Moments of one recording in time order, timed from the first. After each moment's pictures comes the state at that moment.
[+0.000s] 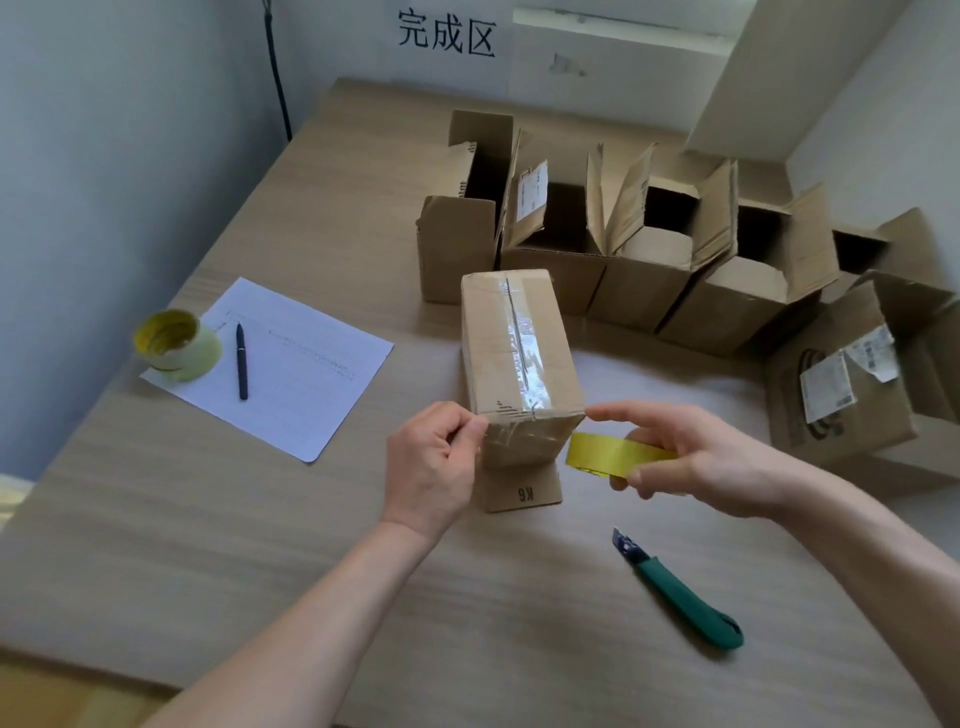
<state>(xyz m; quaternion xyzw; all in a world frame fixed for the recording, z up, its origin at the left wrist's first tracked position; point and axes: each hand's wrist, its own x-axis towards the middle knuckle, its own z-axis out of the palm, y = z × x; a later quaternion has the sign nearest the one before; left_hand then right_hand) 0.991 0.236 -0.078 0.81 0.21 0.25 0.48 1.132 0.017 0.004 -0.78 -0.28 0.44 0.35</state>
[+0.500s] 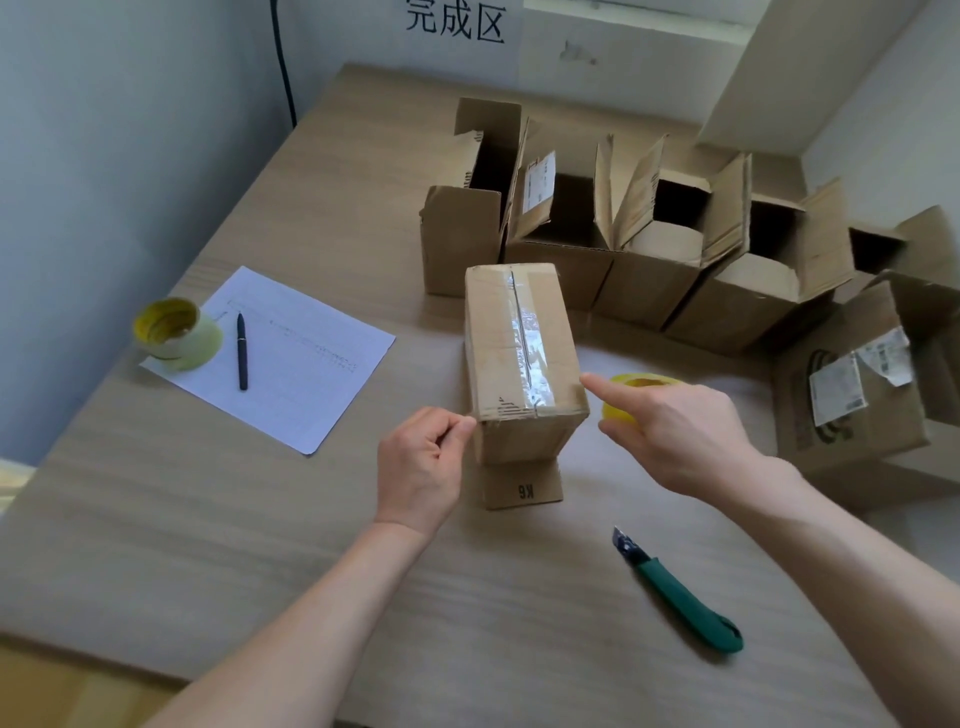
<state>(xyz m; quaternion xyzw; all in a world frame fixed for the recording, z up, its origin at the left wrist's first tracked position) 0.992 0.243 -0.107 0.82 0.24 0.27 0.45 1.148 0.036 -0.041 -0.92 -0.40 0.03 0.00</state>
